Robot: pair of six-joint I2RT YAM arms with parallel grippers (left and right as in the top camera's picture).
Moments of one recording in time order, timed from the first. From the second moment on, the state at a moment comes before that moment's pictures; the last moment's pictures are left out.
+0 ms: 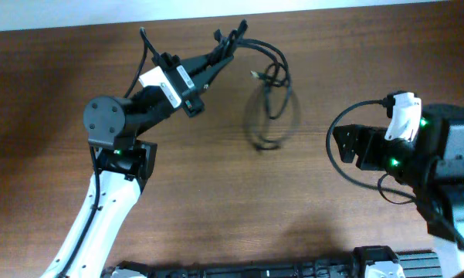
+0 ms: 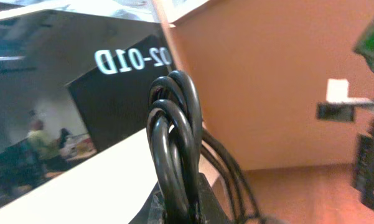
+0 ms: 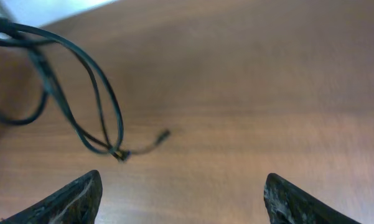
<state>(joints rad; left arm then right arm) -0.27 1.30 1.00 0.76 0.84 0.05 -0.02 0.90 1.20 -1.05 -0.32 0.23</state>
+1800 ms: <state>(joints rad) -0.33 1.30 1.00 1.17 0.97 -0.32 -0.02 1.00 1.19 -0.94 -0.96 -0.29</state>
